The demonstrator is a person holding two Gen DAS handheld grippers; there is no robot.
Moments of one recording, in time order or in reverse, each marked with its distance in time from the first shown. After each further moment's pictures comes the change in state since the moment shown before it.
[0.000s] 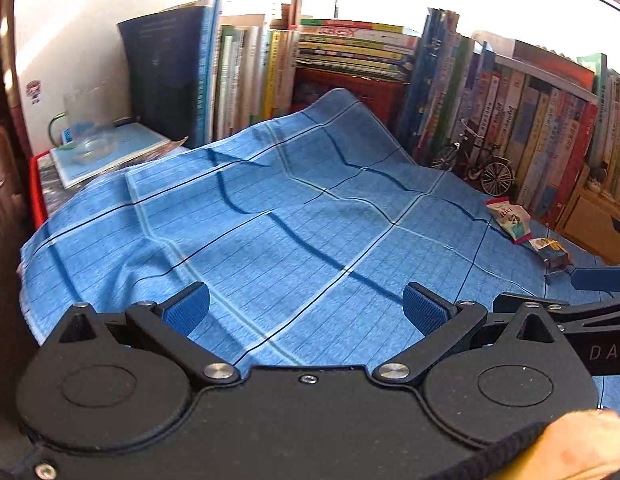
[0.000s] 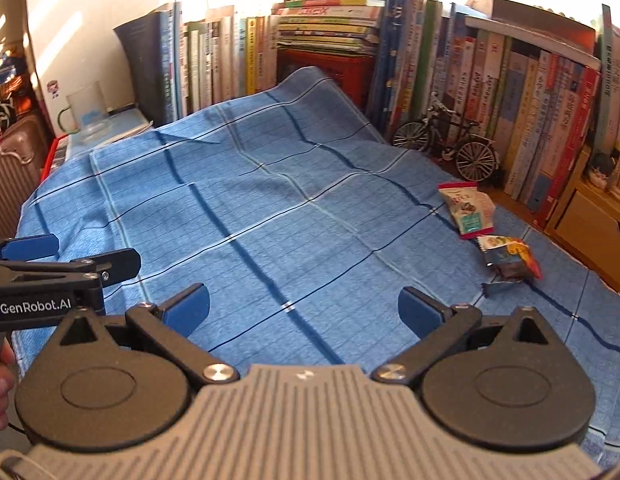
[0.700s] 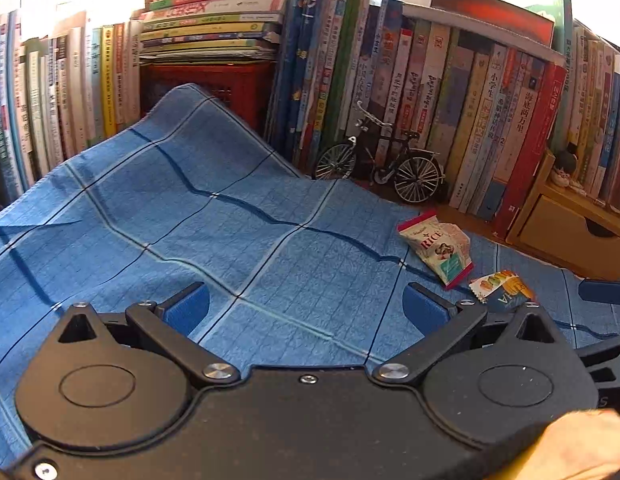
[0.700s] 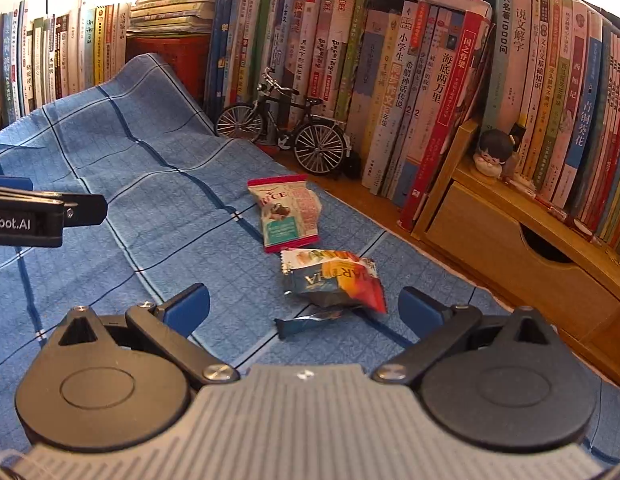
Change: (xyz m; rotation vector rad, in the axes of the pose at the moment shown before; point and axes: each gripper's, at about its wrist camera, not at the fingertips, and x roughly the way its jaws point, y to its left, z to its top) left arm 0.133 -0.127 0.067 0.128 0.051 -0.206; right arm 0.057 -0.137 0.012 0.027 0.029 -0.265
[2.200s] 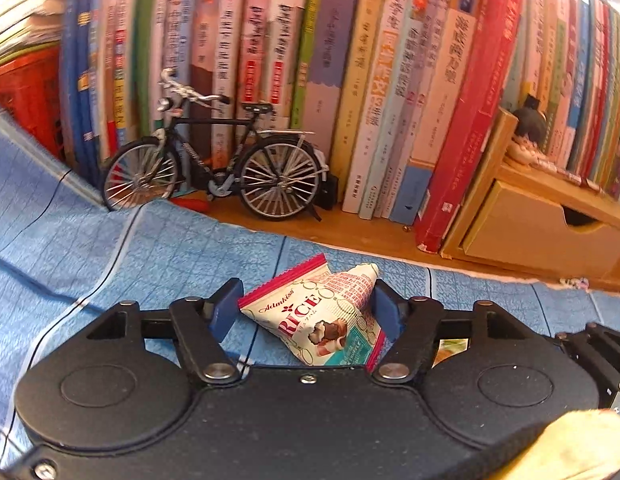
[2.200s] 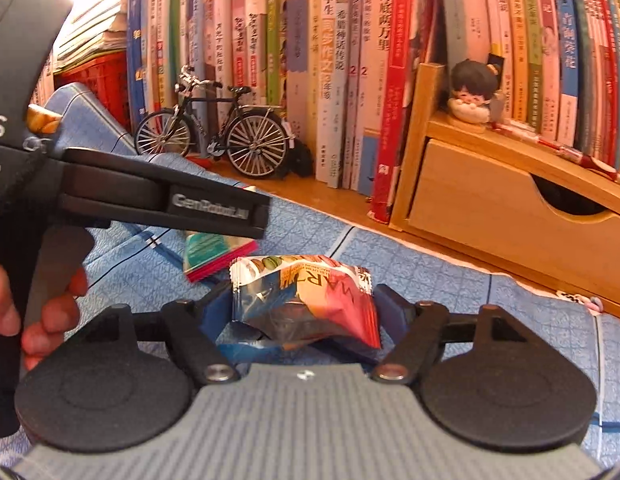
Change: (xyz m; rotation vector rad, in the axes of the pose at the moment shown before) left arm 0.132 -0.089 0.031 0.131 0.036 -0.254; right arm 0.070 -0.022 -0.022 0.191 -0.090 -0.058
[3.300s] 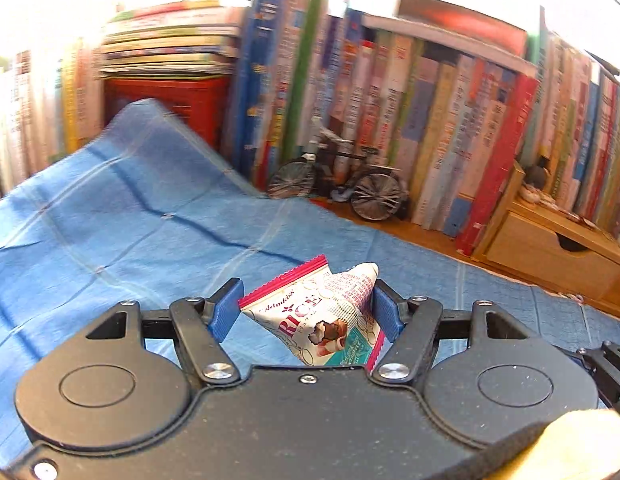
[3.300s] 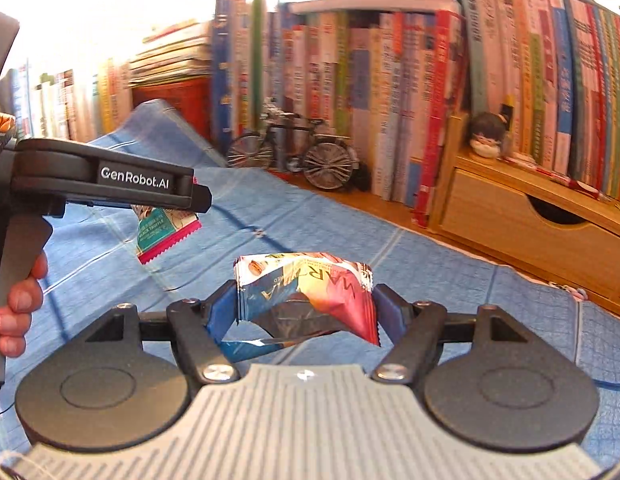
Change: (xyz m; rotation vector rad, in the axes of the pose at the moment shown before) left arm -0.152 0.033 -0.029 -0.143 -0.070 0.204; right arm -0.091 0.026 -0.007 -0.049 -0.023 0.141
